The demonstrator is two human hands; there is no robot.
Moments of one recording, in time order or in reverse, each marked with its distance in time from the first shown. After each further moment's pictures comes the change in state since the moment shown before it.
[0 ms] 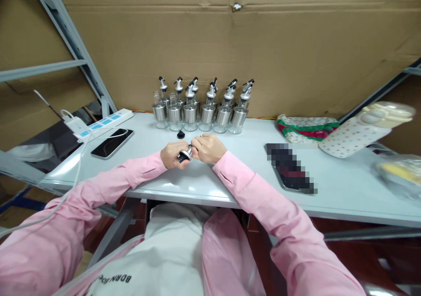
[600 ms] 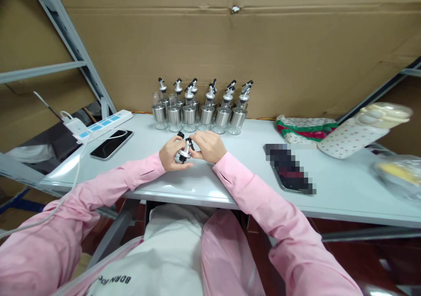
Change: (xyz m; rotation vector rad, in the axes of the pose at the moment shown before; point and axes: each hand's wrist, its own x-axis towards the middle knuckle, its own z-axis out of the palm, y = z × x) left_hand 0.006 0.012 -0.013 0.065 -0.009 -0.072; right_hand -0.003 0.001 -0.001 0.118 0.002 0.215
